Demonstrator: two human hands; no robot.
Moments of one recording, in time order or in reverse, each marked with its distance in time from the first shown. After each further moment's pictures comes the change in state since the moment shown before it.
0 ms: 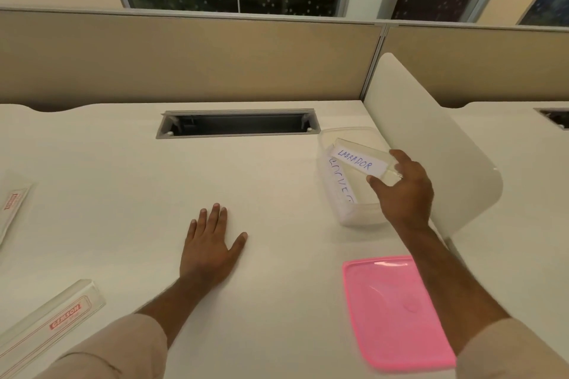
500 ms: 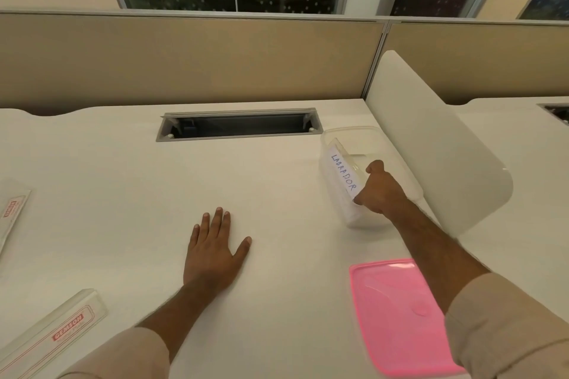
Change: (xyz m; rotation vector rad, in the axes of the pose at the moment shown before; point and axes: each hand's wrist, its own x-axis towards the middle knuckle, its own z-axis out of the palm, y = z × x) left_hand 0.001 -0.001 0.000 0.000 0.019 0.007; right_hand 0.025 -0.015 0.040 -0.281 -0.687 0.300
